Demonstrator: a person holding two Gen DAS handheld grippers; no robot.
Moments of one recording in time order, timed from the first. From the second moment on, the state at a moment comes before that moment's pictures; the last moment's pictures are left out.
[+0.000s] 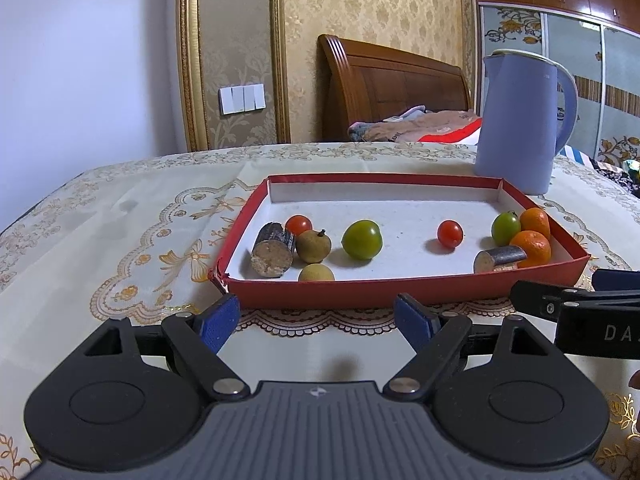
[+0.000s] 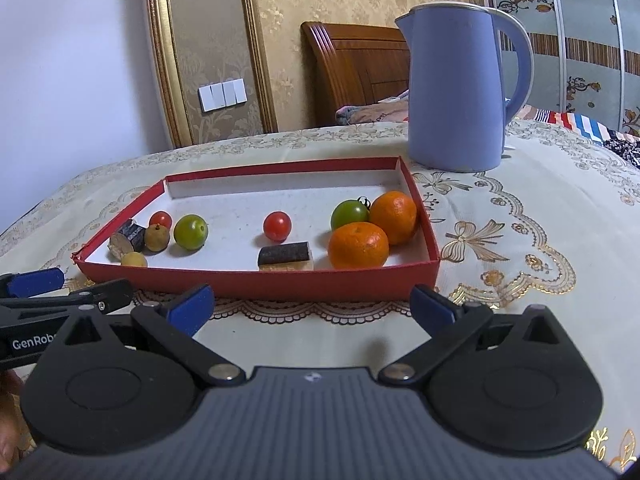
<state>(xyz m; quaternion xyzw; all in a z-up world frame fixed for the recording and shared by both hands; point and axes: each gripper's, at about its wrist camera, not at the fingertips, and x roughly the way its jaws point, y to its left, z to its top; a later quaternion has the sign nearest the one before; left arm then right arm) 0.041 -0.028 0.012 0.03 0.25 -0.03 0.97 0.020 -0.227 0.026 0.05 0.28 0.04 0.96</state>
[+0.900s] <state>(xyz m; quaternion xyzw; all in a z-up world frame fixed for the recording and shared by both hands) 0.041 -0.028 0.012 0.03 0.25 -0.03 0.97 0.023 -0.227 0.023 0.05 0.29 0.03 0.96</state>
